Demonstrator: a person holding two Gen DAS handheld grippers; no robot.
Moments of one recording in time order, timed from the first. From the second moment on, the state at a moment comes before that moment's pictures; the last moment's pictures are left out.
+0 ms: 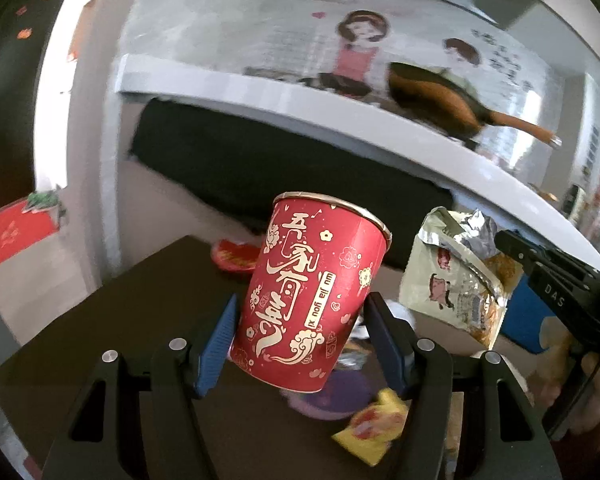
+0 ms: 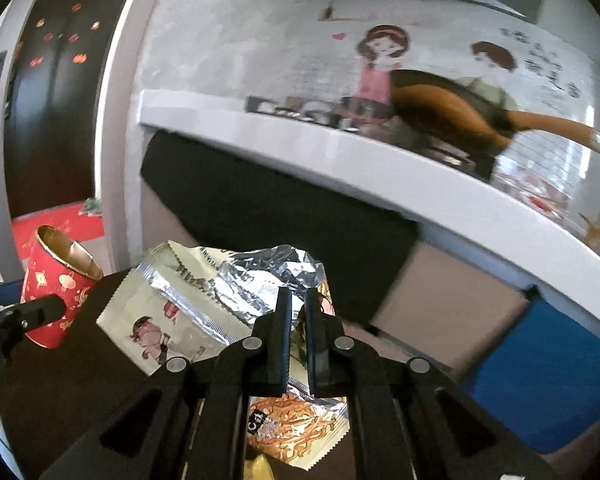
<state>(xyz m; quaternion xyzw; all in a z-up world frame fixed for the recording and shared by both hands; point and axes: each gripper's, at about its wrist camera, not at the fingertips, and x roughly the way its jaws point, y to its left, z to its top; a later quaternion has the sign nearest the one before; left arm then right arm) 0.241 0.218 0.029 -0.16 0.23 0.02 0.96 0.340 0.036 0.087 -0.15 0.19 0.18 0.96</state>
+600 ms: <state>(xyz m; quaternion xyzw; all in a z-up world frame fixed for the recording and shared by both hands) 0.288 -0.002 0.051 -0.11 0.23 -0.15 0.95 0.292 -0.187 0.105 -0.06 0.18 0.02 0.98</state>
